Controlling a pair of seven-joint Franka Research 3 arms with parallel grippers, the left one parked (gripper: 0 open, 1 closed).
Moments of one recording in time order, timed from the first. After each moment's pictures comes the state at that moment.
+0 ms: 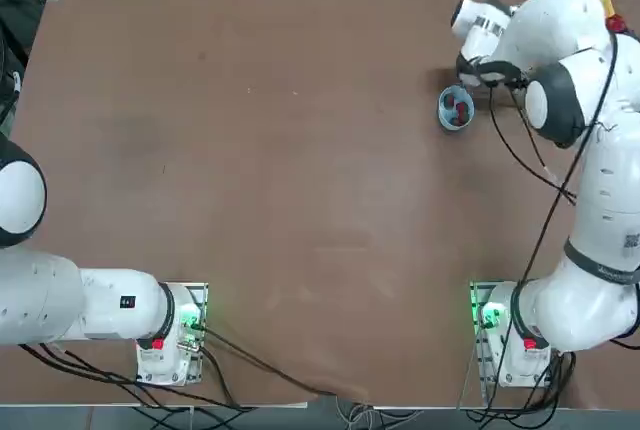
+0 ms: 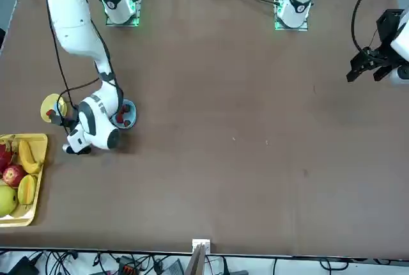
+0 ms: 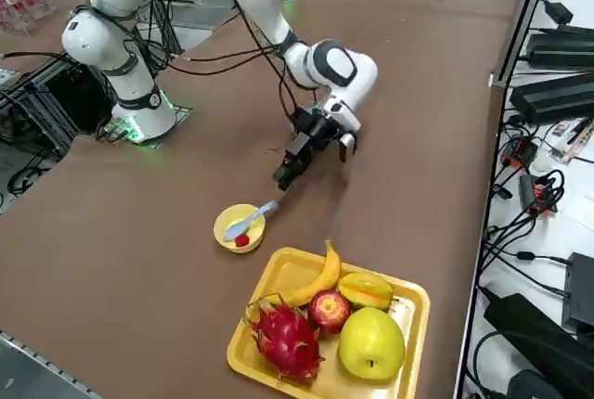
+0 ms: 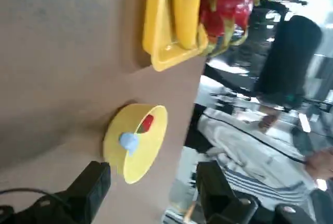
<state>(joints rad) 0.30 0.75 -0.20 -1.65 -0.86 1.65 0.58</state>
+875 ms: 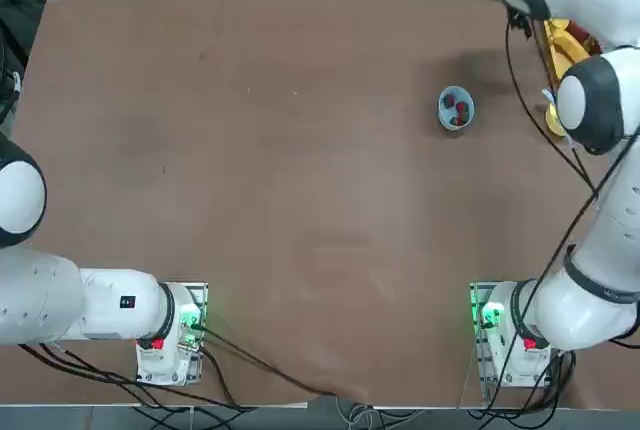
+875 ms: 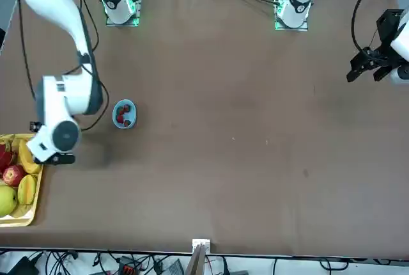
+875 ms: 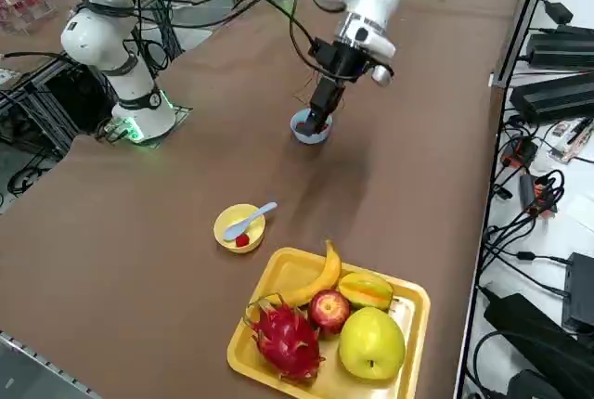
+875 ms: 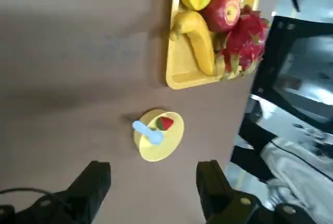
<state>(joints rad) 0.26 0.53 -0.20 -1.44 -0.53 1.62 0.19</state>
